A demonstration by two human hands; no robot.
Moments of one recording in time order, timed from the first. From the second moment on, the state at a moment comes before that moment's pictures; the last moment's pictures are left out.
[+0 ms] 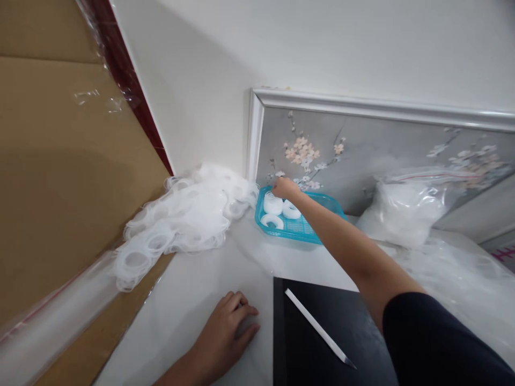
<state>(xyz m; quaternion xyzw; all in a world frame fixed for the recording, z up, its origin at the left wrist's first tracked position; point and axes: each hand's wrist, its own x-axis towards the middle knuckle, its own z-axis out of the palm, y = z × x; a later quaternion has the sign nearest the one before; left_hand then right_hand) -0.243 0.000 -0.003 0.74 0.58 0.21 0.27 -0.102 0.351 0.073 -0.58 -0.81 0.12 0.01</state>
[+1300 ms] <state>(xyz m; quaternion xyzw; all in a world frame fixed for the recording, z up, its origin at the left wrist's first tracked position) -0.248 0.006 -0.003 0.72 0.59 0.20 0.30 -0.094 0.338 0.032 -0.45 -0.89 0.00 0.06</state>
